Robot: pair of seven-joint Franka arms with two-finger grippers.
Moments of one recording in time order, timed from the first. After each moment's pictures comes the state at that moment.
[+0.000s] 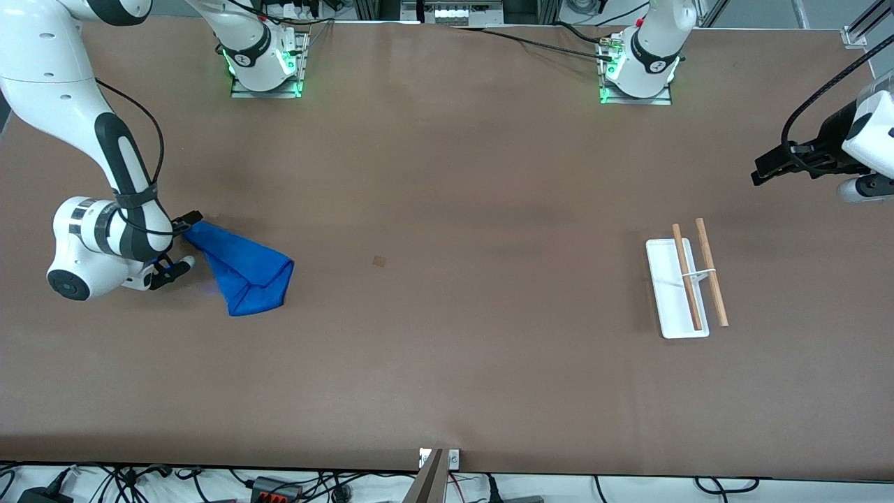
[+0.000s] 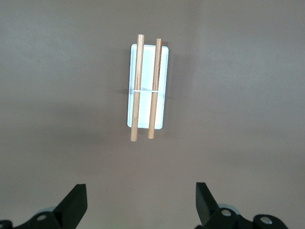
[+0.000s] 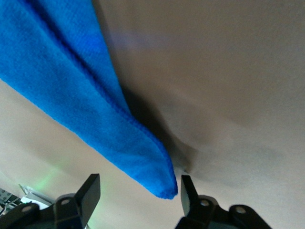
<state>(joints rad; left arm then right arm) 0.07 -0.03 -0.04 -1.70 -0.03 1.61 -0.13 -0.14 0.72 -0.06 -1.69 -0.07 1.71 -0.65</state>
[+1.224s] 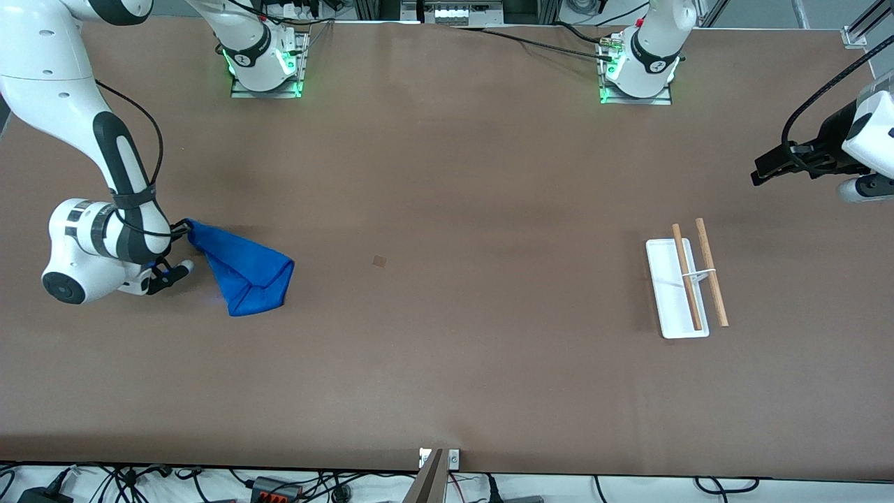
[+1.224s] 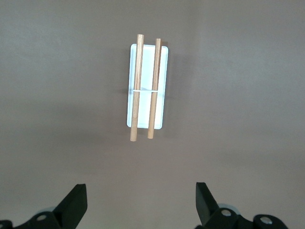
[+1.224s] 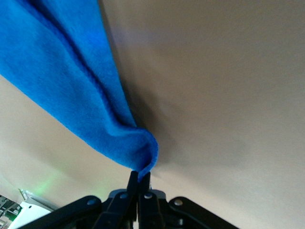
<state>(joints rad) 0.07 -0.03 -0.04 -1.70 -0.03 1.61 -0.13 -0.13 0.72 -0.05 -1.63 -0.06 1.70 -0.65</state>
